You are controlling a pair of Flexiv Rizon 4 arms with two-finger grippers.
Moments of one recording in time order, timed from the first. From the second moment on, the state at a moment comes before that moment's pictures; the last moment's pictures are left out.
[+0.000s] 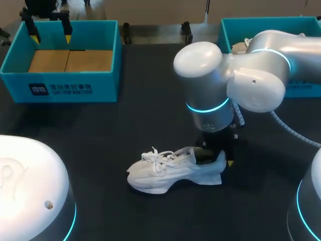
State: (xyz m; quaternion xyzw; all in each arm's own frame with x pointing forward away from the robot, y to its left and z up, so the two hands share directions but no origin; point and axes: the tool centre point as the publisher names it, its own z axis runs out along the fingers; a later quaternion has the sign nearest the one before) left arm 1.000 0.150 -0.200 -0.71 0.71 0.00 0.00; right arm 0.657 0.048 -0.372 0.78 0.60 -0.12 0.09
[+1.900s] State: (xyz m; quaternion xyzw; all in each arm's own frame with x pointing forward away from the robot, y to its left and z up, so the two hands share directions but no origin) left arm 1.000 0.150 -0.200 -0.71 0.71 0.00 0.00; right arm 0.686 -0.040 -0.294 0.44 0.88 0.14 -0.06
